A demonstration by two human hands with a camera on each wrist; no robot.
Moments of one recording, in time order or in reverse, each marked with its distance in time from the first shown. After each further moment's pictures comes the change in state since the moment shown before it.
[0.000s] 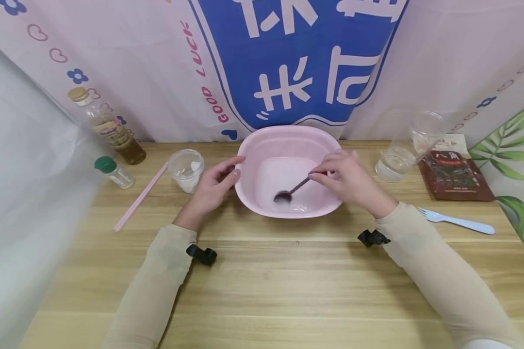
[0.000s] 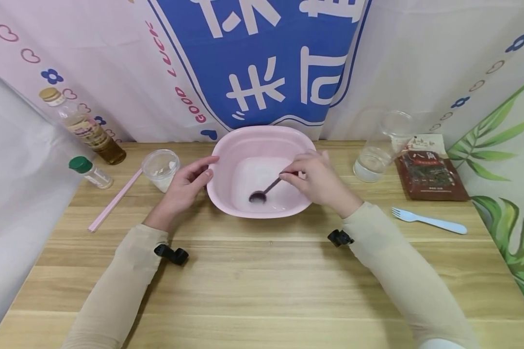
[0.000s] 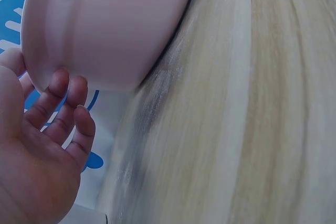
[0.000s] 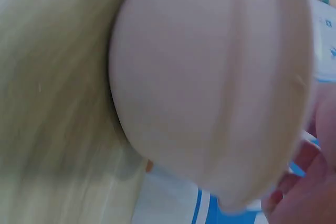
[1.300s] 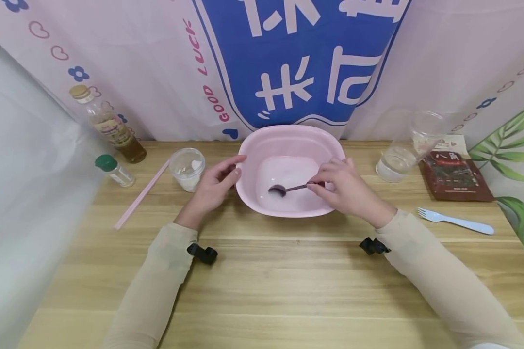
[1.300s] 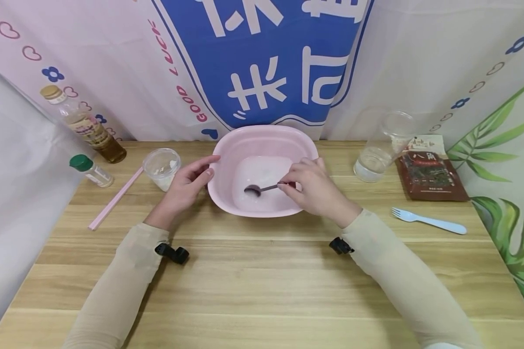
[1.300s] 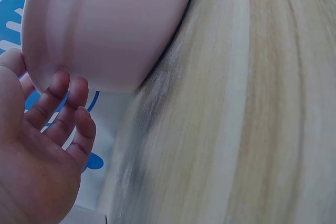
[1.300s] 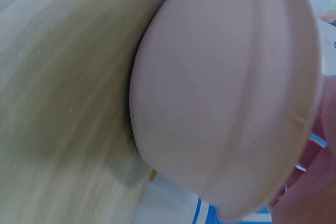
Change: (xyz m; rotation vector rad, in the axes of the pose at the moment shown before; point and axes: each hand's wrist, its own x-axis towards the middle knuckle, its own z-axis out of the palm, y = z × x) left_hand -0.001 0.001 0.000 0.020 -0.004 0.018; right_hand -0.014 -0.009 0.010 -0.053 -0.040 -0.082
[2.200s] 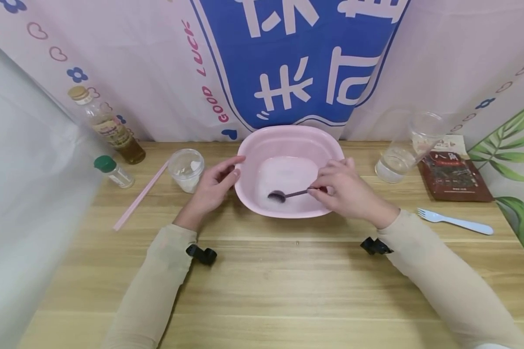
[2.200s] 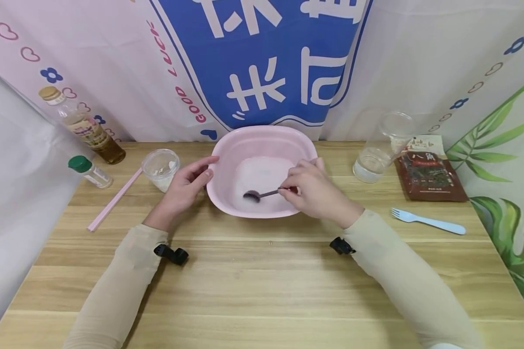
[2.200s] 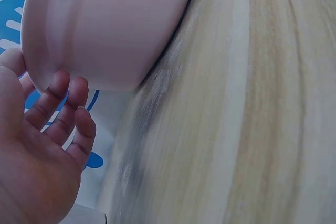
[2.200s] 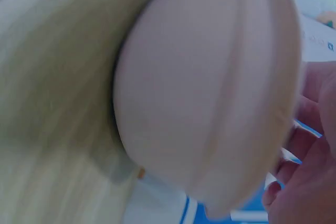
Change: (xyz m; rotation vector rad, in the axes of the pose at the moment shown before) left_hand 0.000 -0.001 0.000 -0.003 0.003 -0.009; right_hand -0.001 -0.005 -0.006 -0.072 -0.029 -0.064
